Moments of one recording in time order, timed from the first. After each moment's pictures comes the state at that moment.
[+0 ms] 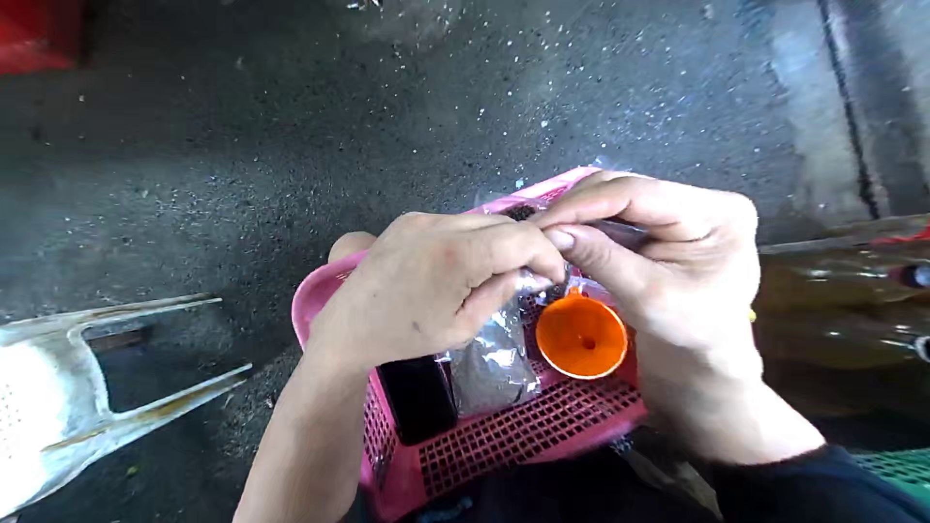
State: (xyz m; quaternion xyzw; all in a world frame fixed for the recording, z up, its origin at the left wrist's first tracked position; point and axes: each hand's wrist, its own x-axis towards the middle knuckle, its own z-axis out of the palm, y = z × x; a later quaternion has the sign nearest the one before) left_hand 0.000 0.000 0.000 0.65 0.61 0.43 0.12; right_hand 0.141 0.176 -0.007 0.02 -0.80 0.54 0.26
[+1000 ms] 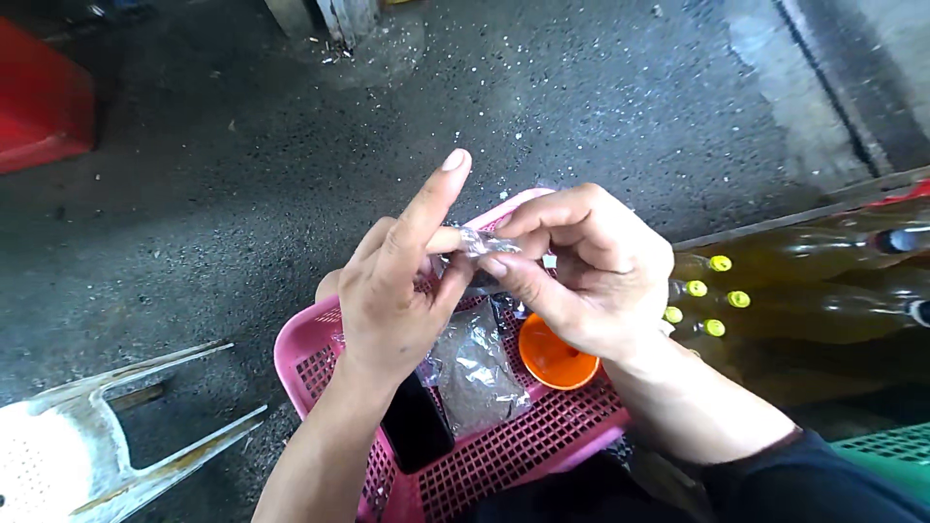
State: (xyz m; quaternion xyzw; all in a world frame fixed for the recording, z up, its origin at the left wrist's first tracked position) left_hand 0.029 0.034 -0.018 0.50 0.67 0.54 -0.06; right_hand 0.146 0.177 -0.013 0.02 -0.79 0.49 0.37
